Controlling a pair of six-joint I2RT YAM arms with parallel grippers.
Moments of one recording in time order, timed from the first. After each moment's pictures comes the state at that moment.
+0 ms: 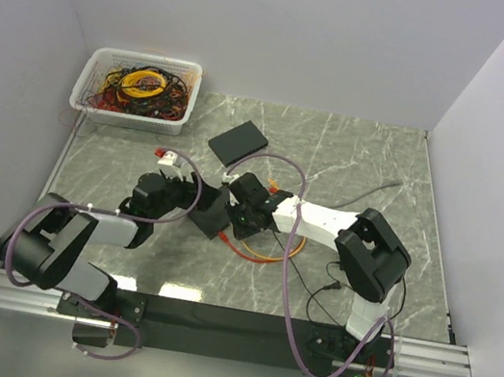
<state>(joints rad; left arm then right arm) -0.40 1.42 0.31 0.89 0.19 -0.55 0.89 1.85 1.17 -0.39 -0.02 0.25</state>
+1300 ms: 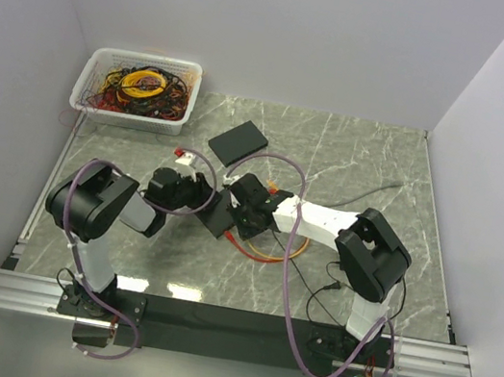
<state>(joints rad) -0.38 1.78 0.43 1.04 0.33 -0.48 0.89 1.85 1.16 -0.42 0.02 0.20</state>
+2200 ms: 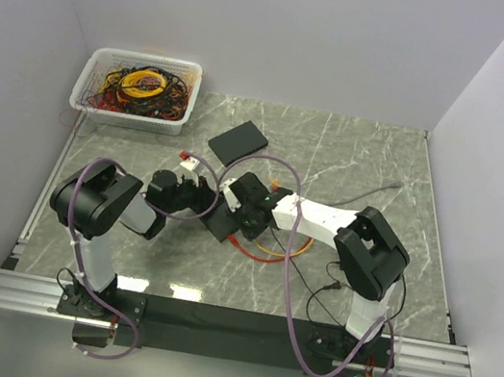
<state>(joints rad) -0.38 1.81 0.42 1.13 0.44 -0.38 0.88 1.86 1.19 -0.47 0.00 -0.07</state>
